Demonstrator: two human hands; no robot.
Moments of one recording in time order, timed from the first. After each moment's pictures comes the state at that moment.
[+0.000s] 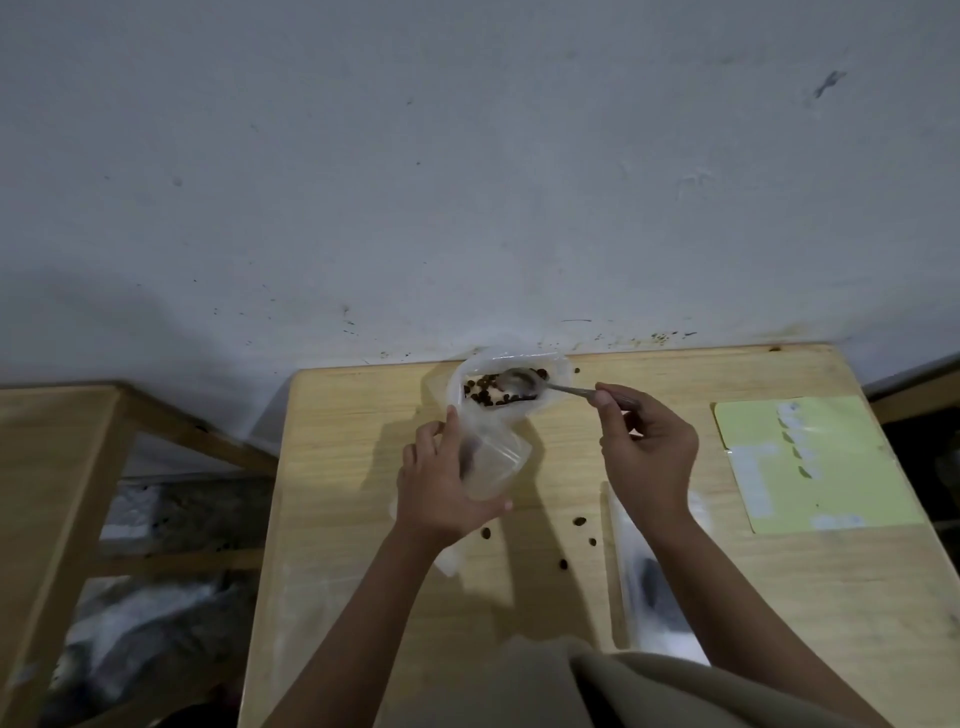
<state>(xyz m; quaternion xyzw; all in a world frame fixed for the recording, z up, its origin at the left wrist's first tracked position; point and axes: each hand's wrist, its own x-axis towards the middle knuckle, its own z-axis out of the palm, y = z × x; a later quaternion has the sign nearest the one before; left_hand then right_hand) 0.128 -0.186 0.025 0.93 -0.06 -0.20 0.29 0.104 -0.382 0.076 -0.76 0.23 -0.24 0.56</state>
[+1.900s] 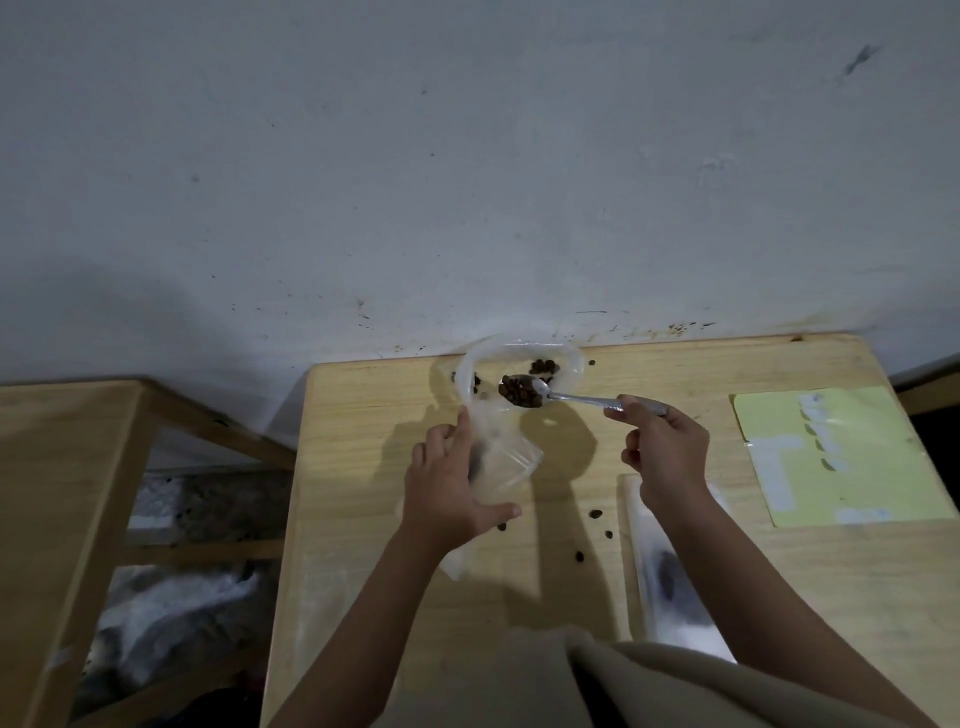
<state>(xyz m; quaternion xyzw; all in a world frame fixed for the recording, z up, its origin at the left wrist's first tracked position) 0.124 -0.175 0.023 0.94 -0.09 -0.21 0.26 0.113 -0.397 0.060 -0.57 0.43 -0.08 0.70</state>
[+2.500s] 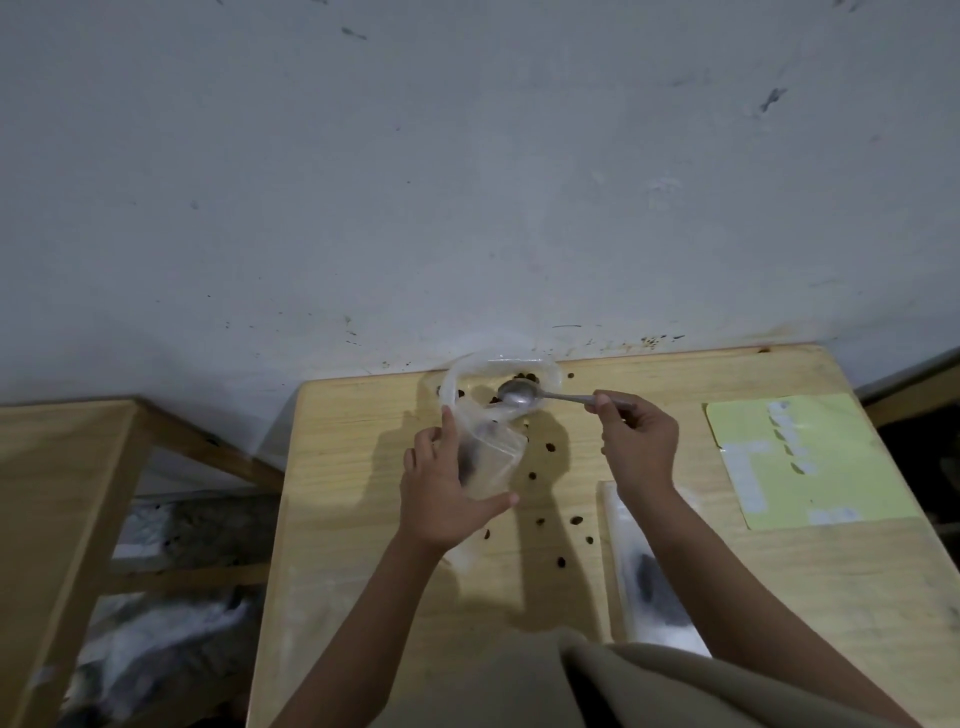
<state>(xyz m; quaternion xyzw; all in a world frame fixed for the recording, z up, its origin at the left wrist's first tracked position) 0.119 -0.191 0.029 0.93 -0.05 -0.16 0.32 0.113 -0.399 0.055 -0.68 0.34 -0.15 0.63</state>
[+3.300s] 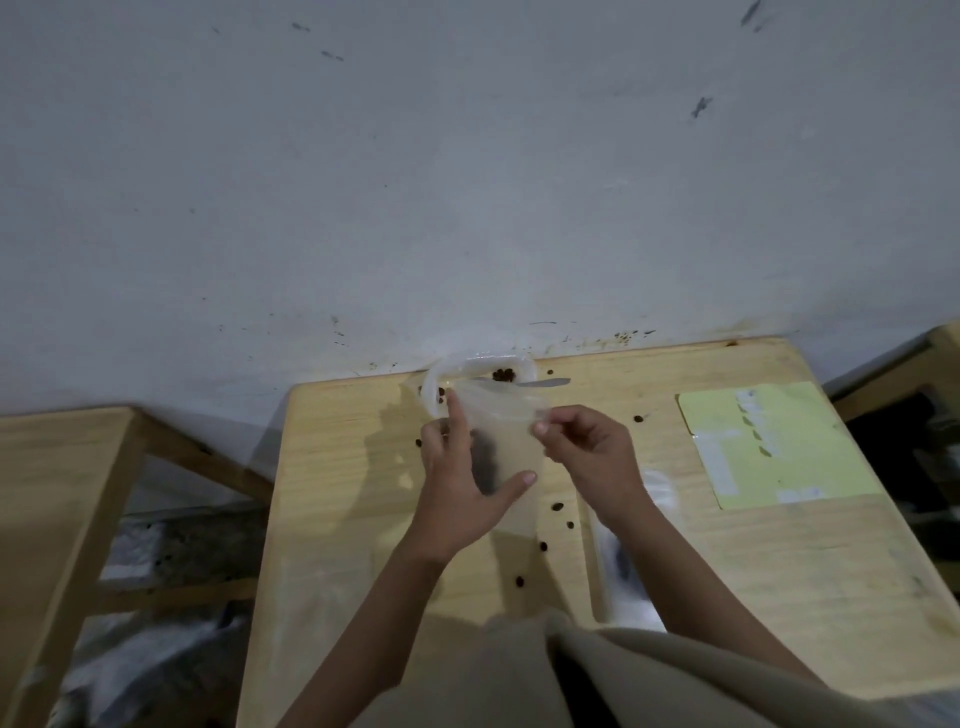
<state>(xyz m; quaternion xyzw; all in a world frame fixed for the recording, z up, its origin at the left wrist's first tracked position) 0.088 -0.220 0.064 0.86 -0.10 -0.13 0.49 0.070 -0.384 0.079 -0.69 0.14 -0.05 0.71</state>
